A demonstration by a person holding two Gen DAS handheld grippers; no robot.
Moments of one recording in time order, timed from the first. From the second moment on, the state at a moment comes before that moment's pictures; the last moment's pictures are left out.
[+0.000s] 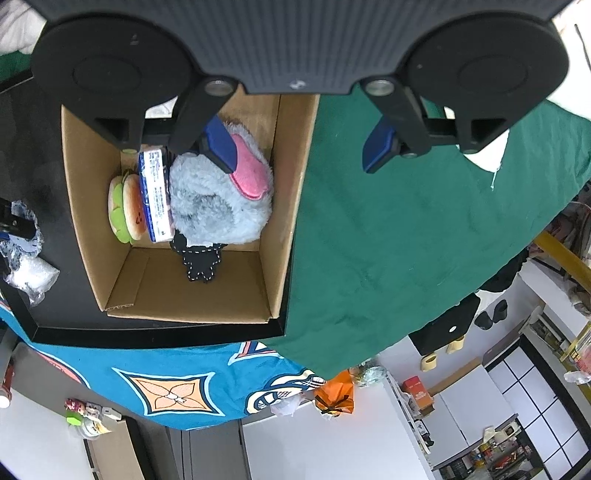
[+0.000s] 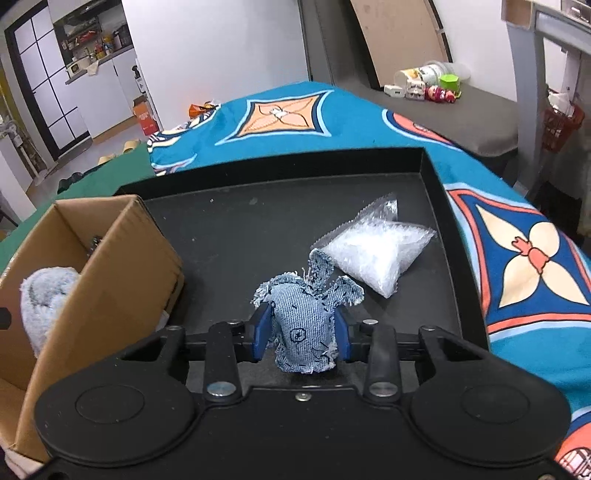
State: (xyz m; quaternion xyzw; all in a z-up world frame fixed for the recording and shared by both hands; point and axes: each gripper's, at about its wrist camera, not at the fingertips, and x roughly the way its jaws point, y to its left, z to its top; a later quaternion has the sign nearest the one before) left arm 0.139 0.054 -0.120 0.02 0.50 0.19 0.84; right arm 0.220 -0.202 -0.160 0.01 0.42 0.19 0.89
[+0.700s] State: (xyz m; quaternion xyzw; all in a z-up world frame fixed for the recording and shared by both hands) left arm 0.114 0.067 -0.113 -0.03 0.49 0.17 0.85; right arm 0.191 -0.204 -0.105 0.02 0.38 0.21 0.90
